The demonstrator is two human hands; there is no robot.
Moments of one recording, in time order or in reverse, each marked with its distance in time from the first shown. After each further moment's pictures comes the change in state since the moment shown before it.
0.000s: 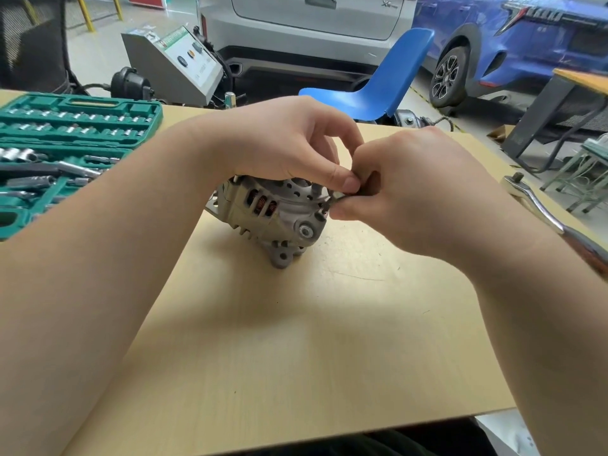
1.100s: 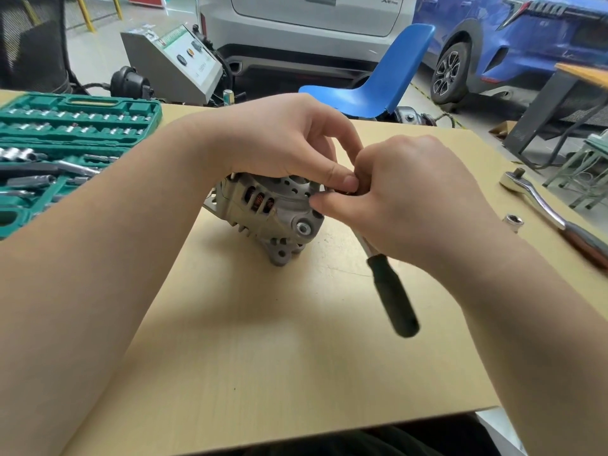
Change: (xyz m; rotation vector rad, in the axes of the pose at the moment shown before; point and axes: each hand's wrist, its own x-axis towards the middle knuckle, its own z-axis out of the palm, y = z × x) left_hand -0.001 0.002 0.000 0.026 -0.008 0.004; right_hand -0.006 -0.002 0.017 0.070 0.135 0.040
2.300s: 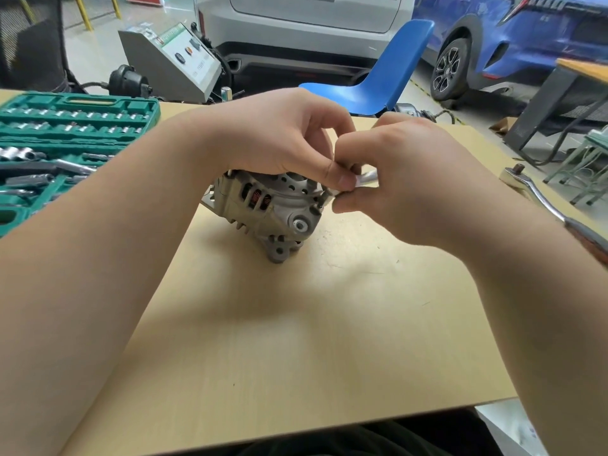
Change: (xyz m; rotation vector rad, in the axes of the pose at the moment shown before) left_hand -0.001 0.001 0.001 0.011 0.021 -0.002; right_hand 0.011 0.006 -0.016 -0.059 -0.166 -0.151
